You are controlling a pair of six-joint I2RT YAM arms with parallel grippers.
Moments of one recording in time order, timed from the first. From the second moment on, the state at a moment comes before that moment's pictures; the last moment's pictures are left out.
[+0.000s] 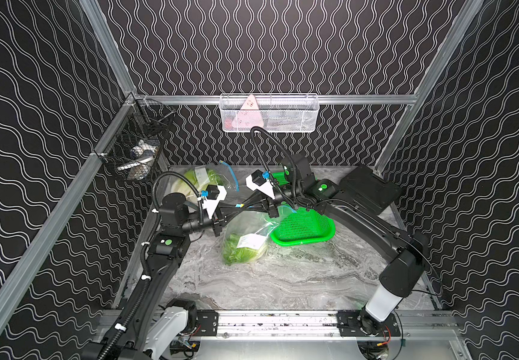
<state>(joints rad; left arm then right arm) -0.06 0.93 0.81 -0.03 1.01 0.04 0.75 1.74 1.70 -0.47 -0.88 -0.42</state>
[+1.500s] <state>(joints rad) 0.04 0.90 0.76 0.14 0.82 -0.11 0.33 1.47 1.23 -0.36 -0.87 -0.36</state>
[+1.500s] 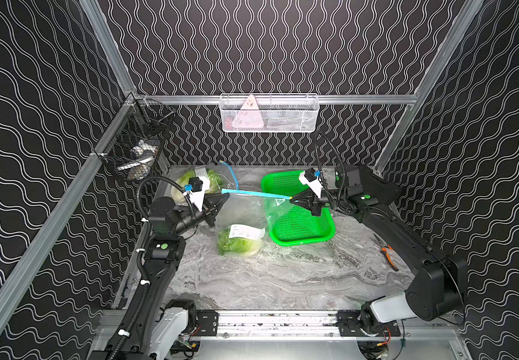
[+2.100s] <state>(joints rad) 0.04 0.95 0.75 0.27 1.01 -0.13 0.39 1.48 1.33 -0.42 -0.91 -0.40</state>
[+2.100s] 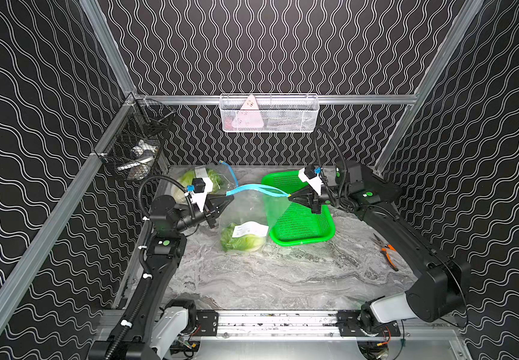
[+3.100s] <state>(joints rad) -0.03 0.90 0.77 -0.06 0.99 0.22 0.41 1.39 1.32 -0.46 -0.77 -0.44</state>
